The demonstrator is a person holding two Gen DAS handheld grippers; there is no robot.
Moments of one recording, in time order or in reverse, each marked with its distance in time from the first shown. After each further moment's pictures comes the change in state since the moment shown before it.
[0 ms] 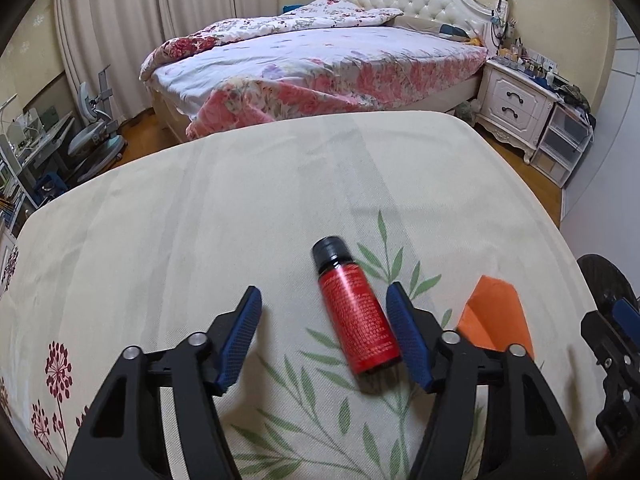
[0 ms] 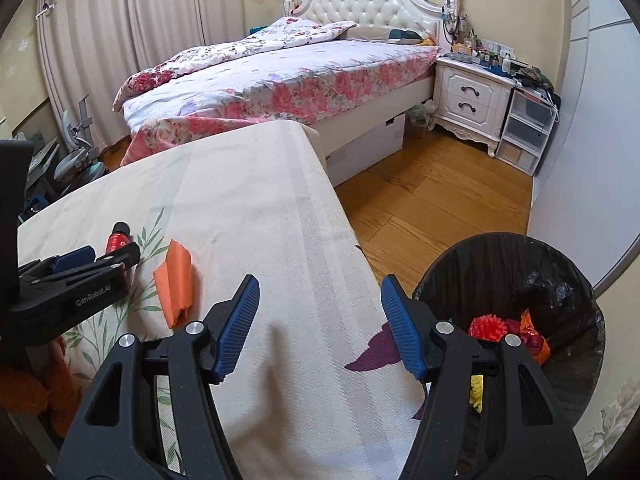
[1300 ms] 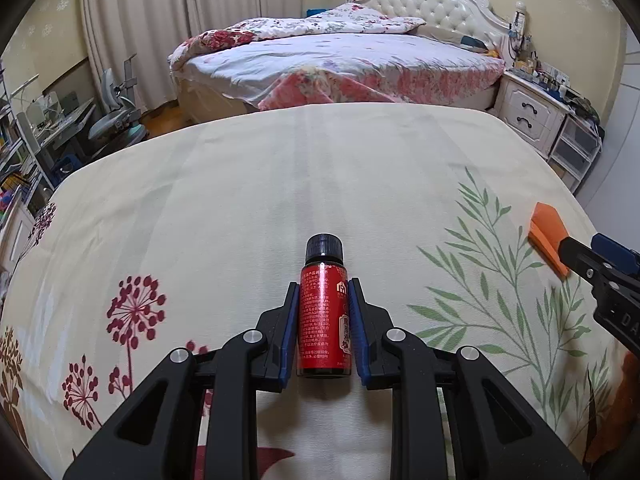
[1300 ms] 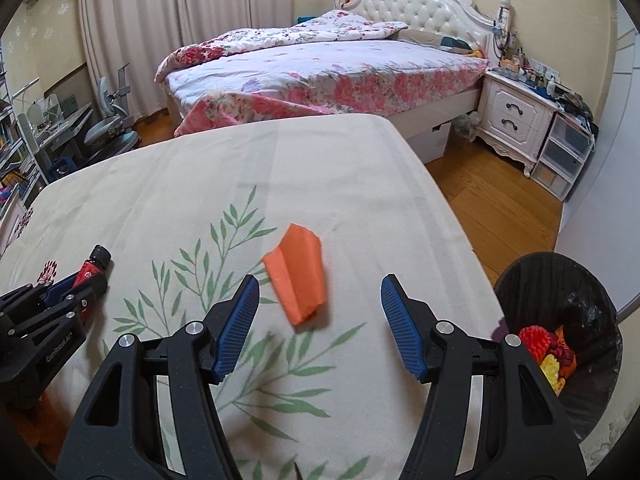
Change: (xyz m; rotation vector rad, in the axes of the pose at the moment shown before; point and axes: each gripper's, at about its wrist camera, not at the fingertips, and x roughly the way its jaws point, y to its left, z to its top) left arm -0.040 0.083 -0.051 -0.053 -0.022 0.034; right arm 0.002 0.079 -0.002 -0.137 0.033 0.084
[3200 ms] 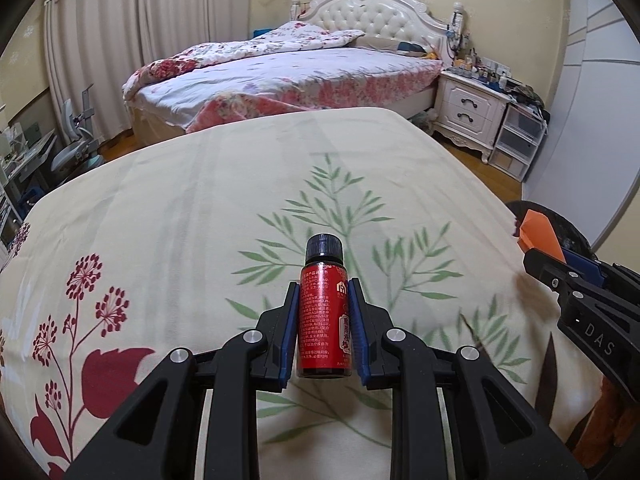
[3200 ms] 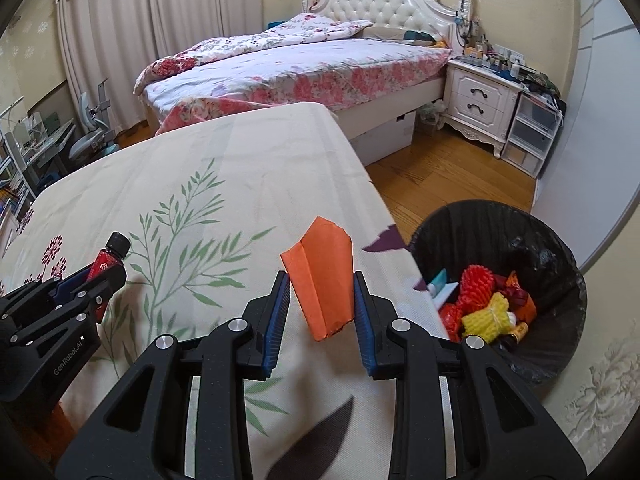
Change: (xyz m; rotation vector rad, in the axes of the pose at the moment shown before) left arm -0.050 -0.087 -0.039 0.116 -0.070 -0.152; right arm -0.072 -0.058 -0.062 0.097 -0.021 -0.064
